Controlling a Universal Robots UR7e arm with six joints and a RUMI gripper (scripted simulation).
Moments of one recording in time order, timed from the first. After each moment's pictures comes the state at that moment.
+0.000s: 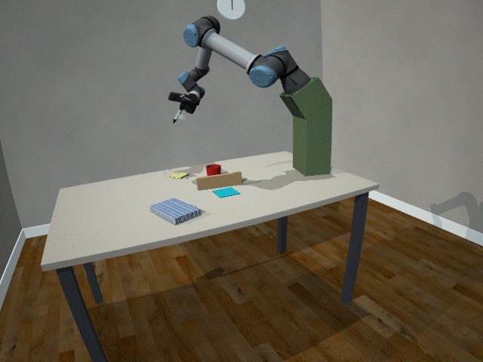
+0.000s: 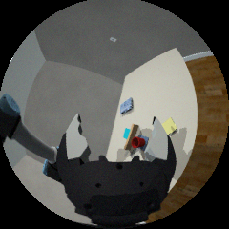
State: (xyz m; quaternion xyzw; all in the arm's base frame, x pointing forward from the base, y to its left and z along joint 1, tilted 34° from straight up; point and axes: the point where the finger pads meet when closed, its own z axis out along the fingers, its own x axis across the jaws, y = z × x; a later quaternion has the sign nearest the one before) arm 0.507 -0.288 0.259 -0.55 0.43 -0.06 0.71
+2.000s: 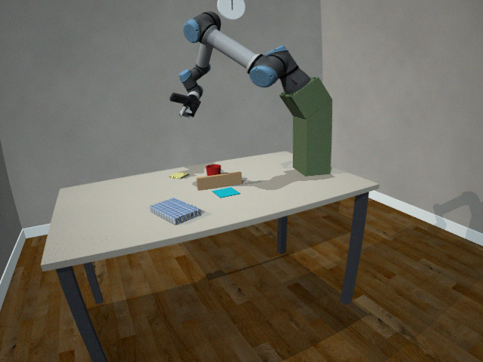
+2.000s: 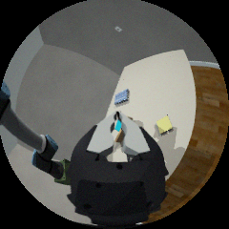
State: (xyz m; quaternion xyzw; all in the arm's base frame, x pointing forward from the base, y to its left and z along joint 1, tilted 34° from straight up) arm 0.508 -0.270 0.228 -0.63 0.41 -0.09 0.66
